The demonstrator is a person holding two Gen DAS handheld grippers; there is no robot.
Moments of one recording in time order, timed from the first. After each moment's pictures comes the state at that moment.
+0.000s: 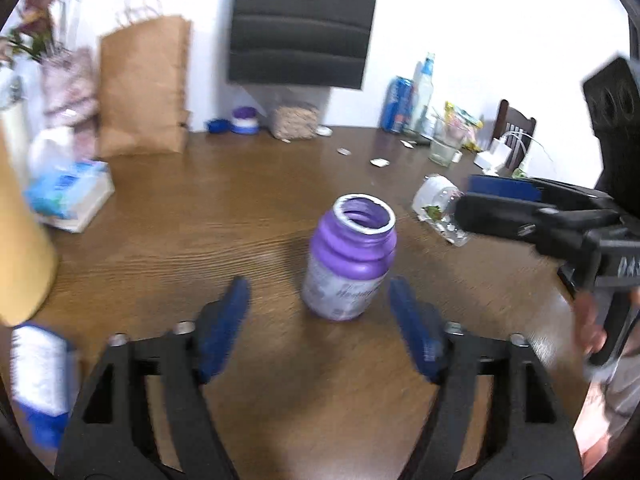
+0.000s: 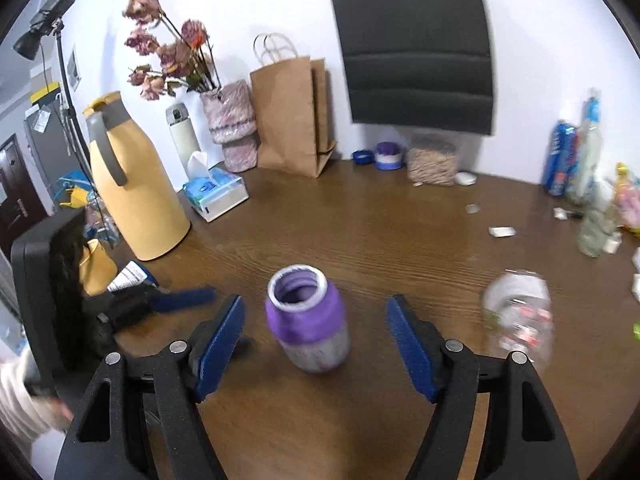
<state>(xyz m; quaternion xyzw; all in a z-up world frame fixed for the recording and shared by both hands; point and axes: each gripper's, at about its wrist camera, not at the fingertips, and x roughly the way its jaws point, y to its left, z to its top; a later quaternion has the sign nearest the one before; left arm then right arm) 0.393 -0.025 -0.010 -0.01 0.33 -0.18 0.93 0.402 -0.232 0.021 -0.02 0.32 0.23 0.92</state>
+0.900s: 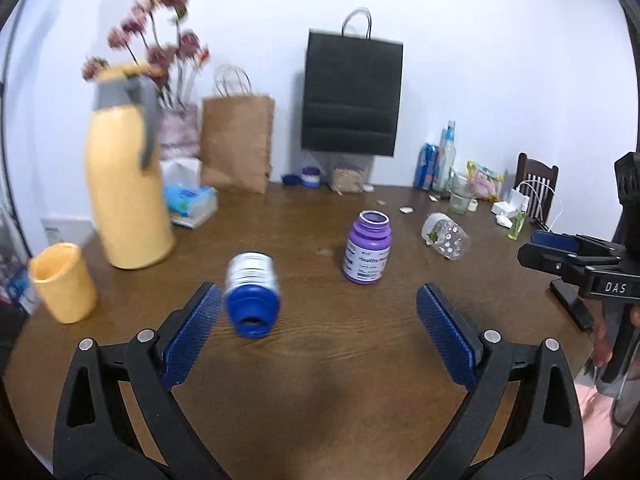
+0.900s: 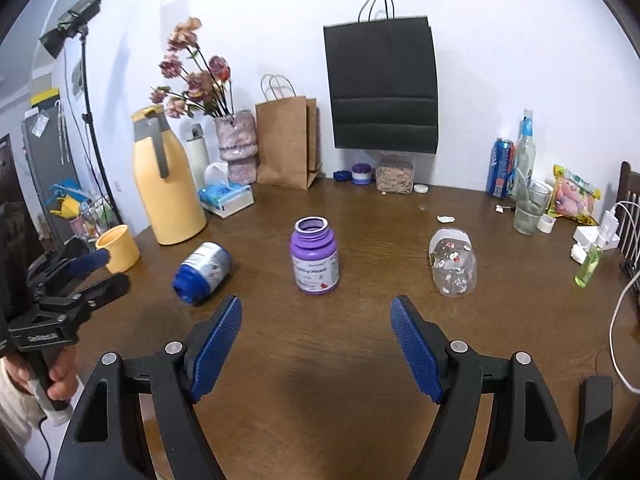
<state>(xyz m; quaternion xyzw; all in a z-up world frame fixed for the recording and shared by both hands) 0.203 0.005 0.032 -0.02 0.20 -0.07 0.98 0.240 -0.259 0.033 -0.02 0.25 0.20 0.95</state>
